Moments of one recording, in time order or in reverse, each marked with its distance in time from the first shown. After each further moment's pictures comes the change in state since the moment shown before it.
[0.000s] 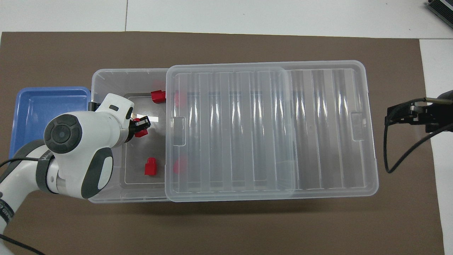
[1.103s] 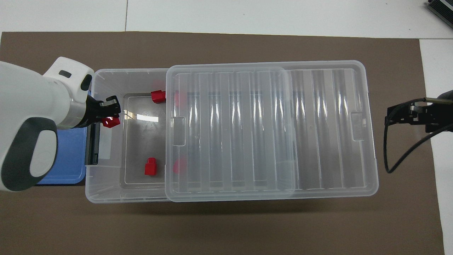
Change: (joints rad) left arm 0.029 -0.076 -0.015 0.283 0.000 -0.410 -0.017; right arm 0.000 0.000 0.000 0.000 0.000 0.000 0.000
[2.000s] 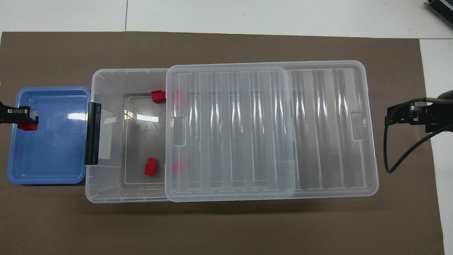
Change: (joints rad) left arm 0.392 0.052 0.015 0.121 0.020 -0.203 0.697; right arm 0.000 0.000 0.000 0.000 0.000 0.000 0.000
